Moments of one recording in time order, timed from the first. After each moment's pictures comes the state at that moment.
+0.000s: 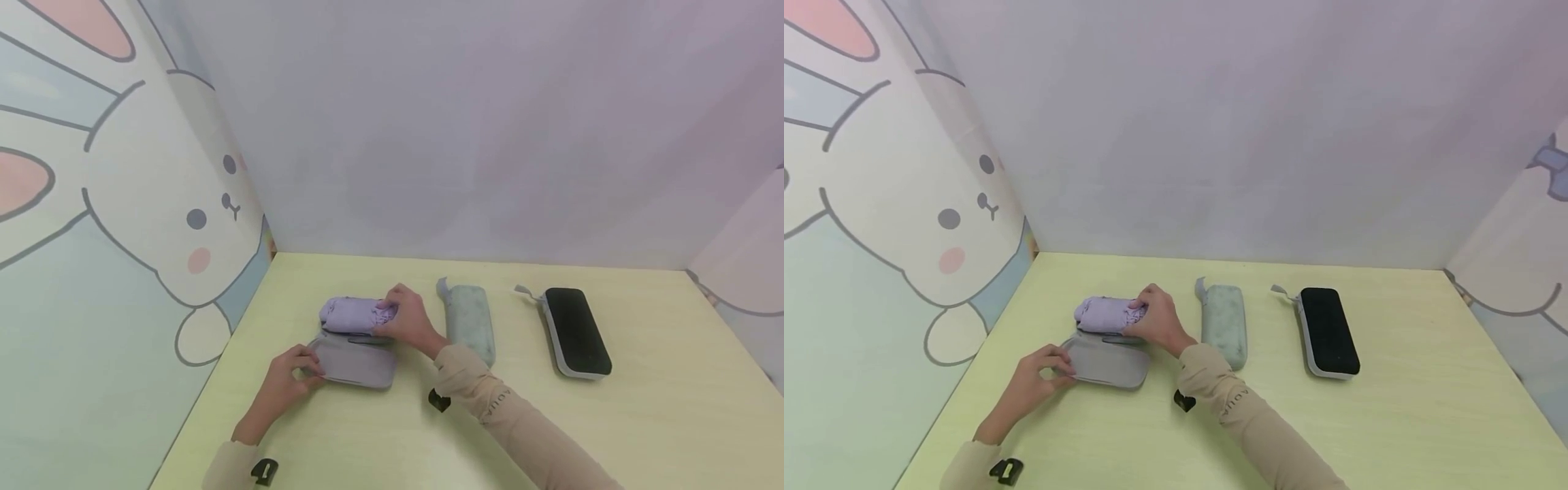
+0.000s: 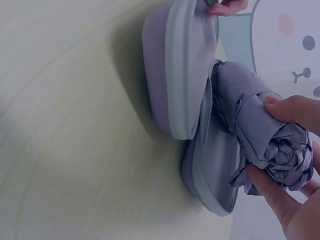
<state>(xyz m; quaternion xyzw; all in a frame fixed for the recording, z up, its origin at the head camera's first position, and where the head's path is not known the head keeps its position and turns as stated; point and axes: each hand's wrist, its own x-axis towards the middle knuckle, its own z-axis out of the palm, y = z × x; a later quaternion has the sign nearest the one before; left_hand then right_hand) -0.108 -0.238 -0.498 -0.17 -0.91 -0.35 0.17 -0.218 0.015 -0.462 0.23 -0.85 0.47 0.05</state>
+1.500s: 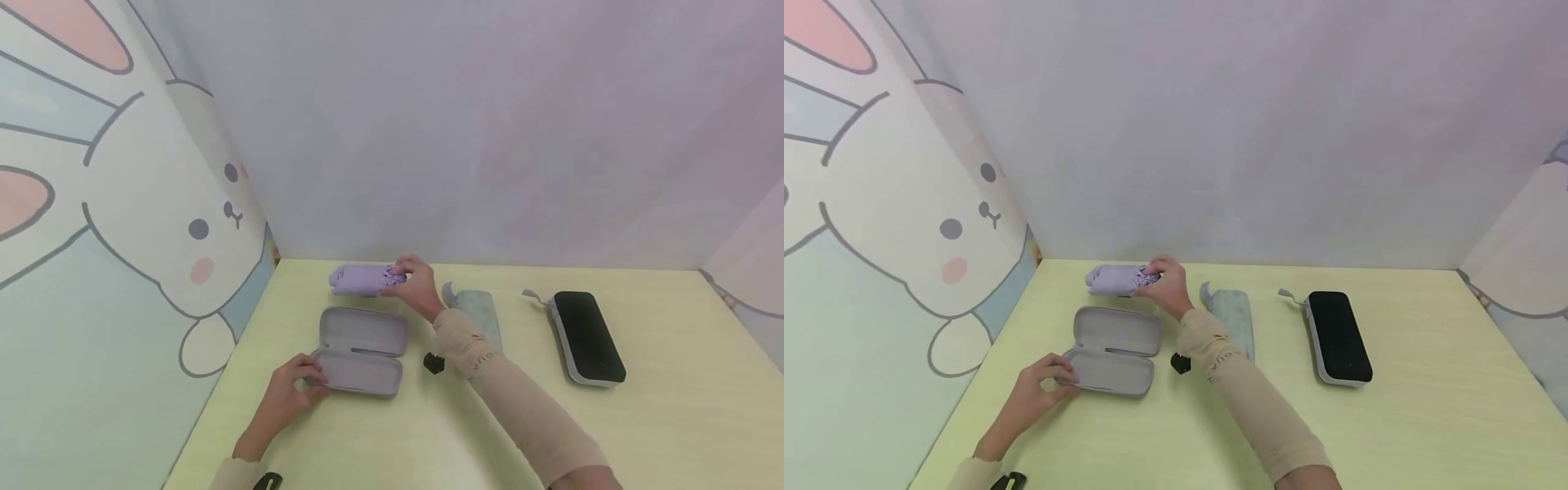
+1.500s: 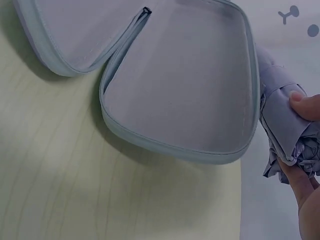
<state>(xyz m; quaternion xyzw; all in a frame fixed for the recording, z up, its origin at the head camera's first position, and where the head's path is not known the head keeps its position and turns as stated) -0.108 -0.243 -0.497 -0.20 -0.89 -0.36 0.18 -0.284 0.012 -0.453 0.15 -0.77 0.62 0.07</state>
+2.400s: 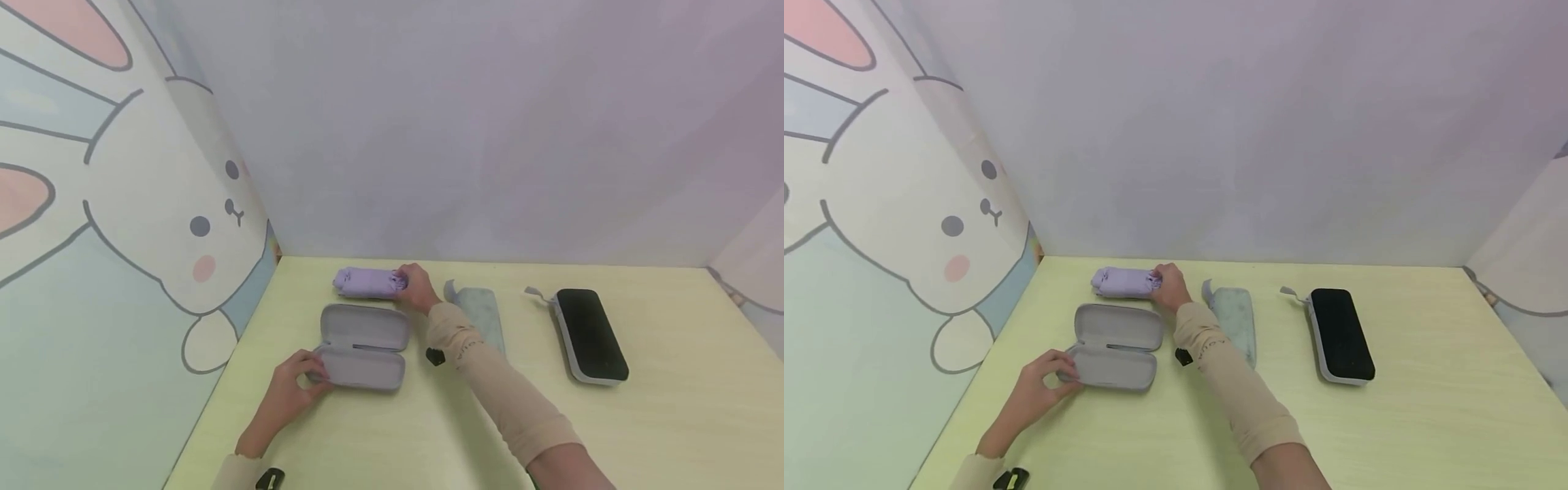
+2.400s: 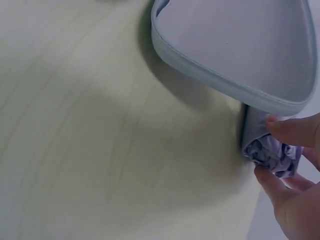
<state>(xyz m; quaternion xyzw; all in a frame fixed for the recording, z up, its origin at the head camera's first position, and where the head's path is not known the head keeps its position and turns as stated) -0.107 -0.237 -0.493 -0.19 -0.90 -0.35 0.19 -0.303 0.014 -0.477 0.19 -0.88 0.44 0.03</state>
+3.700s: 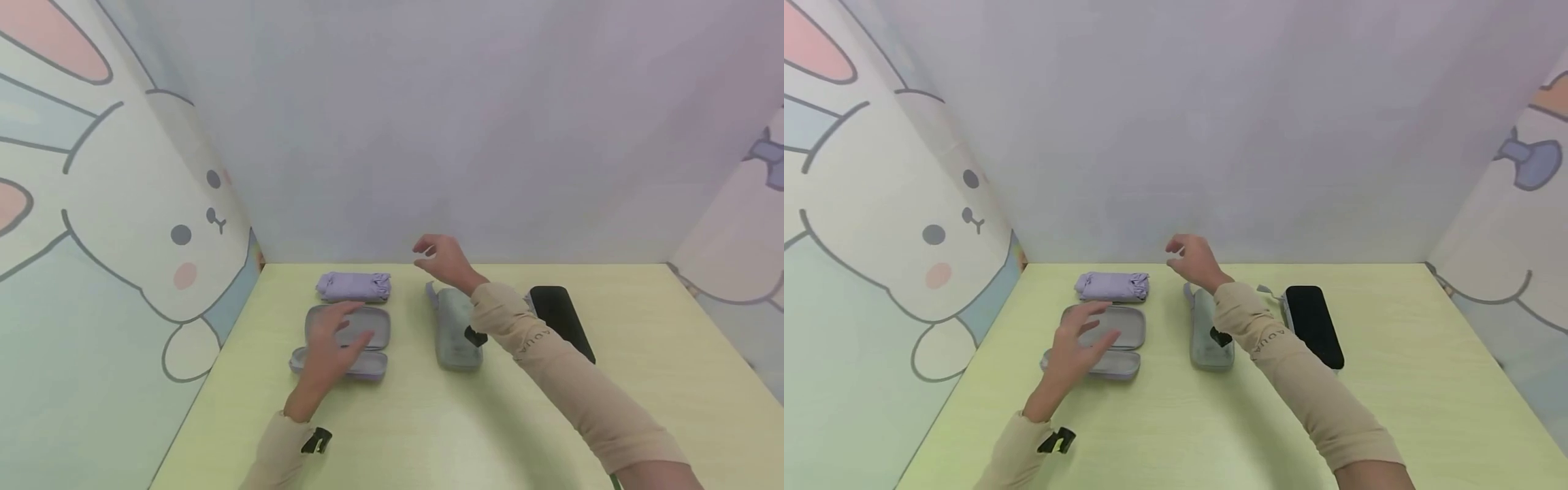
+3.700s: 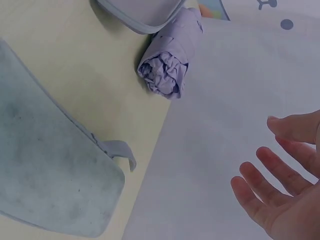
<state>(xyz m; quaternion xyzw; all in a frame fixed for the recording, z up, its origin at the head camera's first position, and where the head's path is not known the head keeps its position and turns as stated) -0.144 -0.131 -0.428 -0.21 -0.83 -0.45 0.23 -0.285 0.108 -0.376 0.23 -0.87 0.43 0.02</state>
